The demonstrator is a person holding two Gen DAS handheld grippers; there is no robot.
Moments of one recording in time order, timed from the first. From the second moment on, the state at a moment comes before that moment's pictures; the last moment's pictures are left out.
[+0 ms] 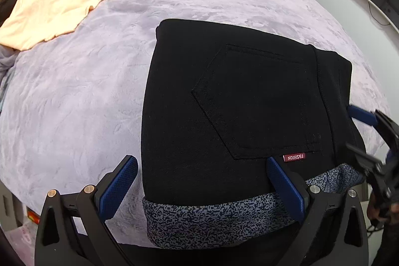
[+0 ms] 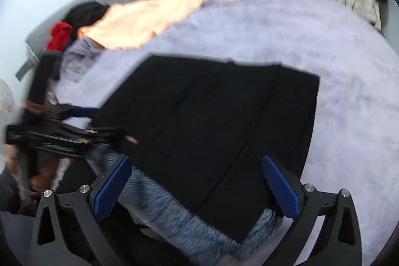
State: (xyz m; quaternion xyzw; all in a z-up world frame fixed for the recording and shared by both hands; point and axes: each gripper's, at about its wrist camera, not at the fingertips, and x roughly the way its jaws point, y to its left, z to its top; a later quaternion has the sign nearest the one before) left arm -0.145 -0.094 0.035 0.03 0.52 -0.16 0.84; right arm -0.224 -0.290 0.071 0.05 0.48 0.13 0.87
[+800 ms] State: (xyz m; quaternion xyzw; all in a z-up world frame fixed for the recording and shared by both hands) left arm -0.113 -0.073 0.071 0.01 0.50 -0.14 0.85; right arm -0.140 -0.284 0.099 0.04 0.46 0.08 0.88
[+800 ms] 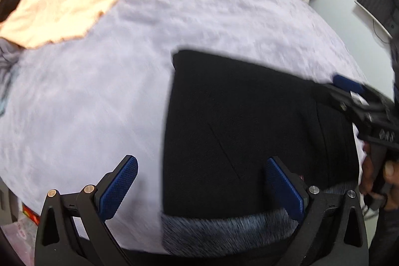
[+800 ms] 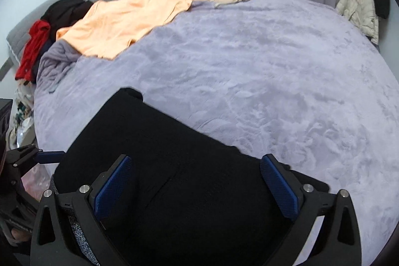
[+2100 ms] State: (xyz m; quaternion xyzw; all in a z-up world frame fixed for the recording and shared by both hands) left arm -0.066 -0.097 0.106 0.10 0.47 -0.14 0.87; right arm -0.165 -0.229 0.104 -0.05 0.44 0.06 0.89
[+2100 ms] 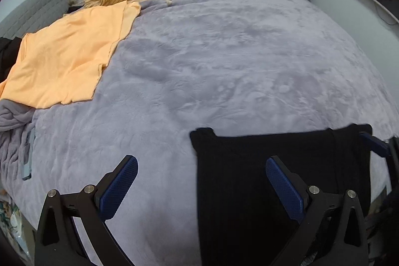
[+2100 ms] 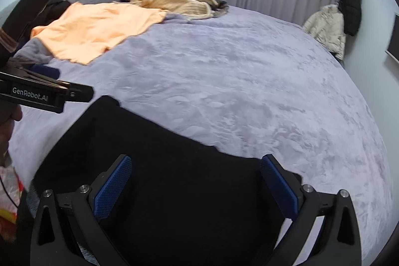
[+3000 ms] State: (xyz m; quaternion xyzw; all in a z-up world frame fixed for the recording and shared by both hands) left arm -0.131 -0.090 0.047 0.08 0.52 -0.19 0.83; right arm -0.250 -0.231 0.077 -0.09 0.48 0.15 0.86
